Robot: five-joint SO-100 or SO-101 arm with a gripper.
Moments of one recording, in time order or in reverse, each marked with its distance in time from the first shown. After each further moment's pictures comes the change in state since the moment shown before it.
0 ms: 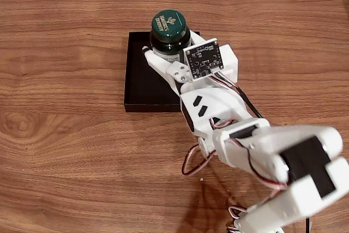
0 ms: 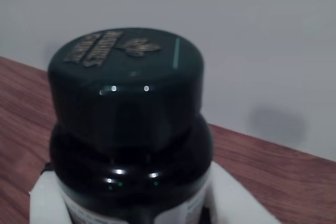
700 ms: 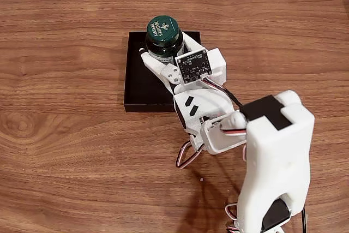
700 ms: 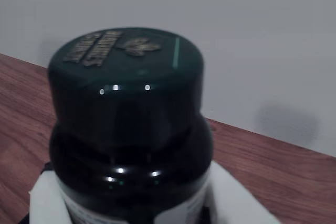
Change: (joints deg) arm 0.1 -22.6 -11.4 -13.8 -0.4
